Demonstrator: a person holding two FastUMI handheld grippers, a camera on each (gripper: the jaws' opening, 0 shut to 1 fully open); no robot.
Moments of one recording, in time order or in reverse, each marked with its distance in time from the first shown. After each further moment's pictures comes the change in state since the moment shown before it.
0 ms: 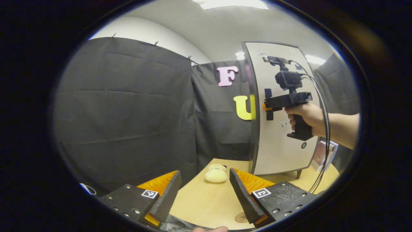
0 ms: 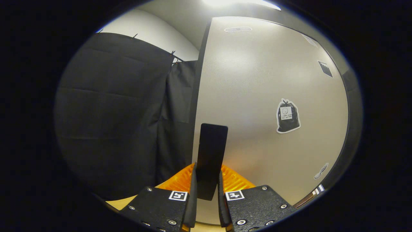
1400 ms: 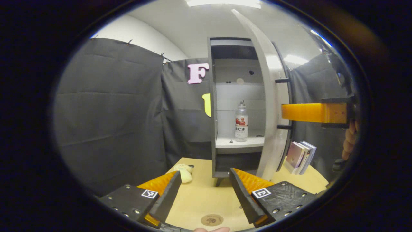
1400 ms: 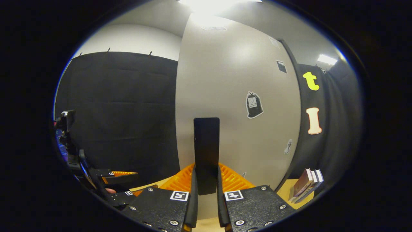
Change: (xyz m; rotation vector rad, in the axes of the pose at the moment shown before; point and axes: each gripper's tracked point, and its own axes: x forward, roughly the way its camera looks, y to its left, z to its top) left arm 0.007 -0.103 0.030 0.016 0.041 -0.213; right arm -0.028 -0.031 -0.006 0.086 0.004 0.221
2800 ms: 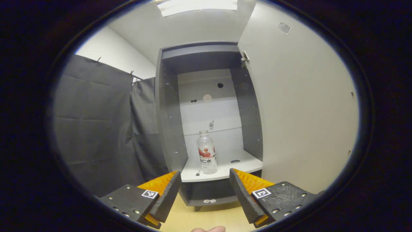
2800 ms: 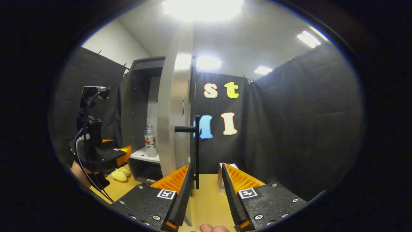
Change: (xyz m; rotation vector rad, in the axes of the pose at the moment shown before) left arm 0.124 -0.146 0.087 0.132 -0.168 -0.175; right arm -0.141 -0.137 -0.007 -0.041 -0.055 -0.732
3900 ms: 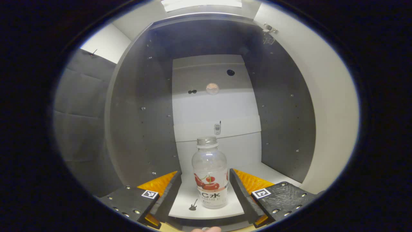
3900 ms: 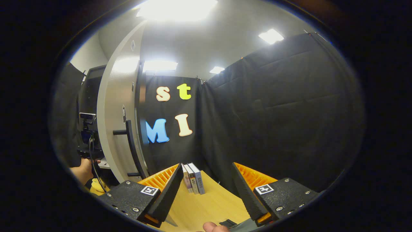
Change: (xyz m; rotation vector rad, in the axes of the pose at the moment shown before) left arm 0.218 0.007 -0.022 -0.020 -0.052 0.017; right arm -0.035 -0.096 -0.014 0.158 -0.002 -0.358
